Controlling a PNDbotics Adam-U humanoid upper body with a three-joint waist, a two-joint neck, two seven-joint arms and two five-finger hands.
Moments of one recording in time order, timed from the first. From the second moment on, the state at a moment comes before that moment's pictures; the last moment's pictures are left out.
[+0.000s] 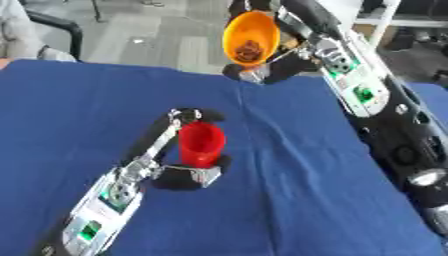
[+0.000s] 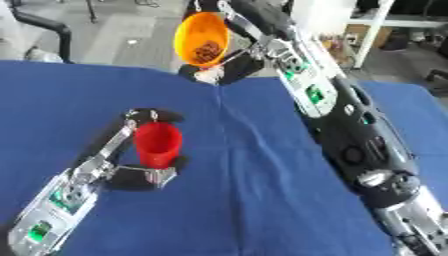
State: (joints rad) left arm -0.64 0.18 -0.52 -1.50 -0.27 -0.16 -0.08; right arm -0.92 -0.39 0.24 -1.38 0.66 -0.61 0.07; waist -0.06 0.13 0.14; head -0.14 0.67
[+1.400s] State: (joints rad) left arm -0.66 0.16 -0.50 -1.47 -0.27 -0.17 -0.07; right arm -0.92 -0.35 0.26 -1.42 1.10 -0.66 -0.20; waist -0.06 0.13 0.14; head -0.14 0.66
